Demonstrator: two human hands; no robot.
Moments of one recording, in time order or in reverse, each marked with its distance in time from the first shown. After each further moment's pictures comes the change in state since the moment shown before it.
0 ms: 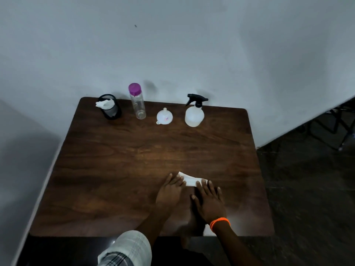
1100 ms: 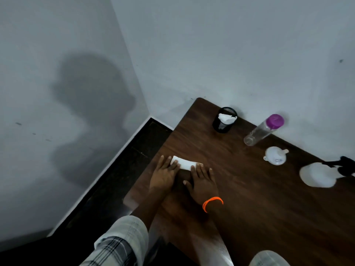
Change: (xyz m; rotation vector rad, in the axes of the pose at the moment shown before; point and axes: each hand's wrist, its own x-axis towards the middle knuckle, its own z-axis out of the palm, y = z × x) left_hand -0.167 -0.312 -0.018 -0.061 -0.023 -0.591; right_hand 0.135 -0.363 0.027 -0.282 -0.120 -0.614
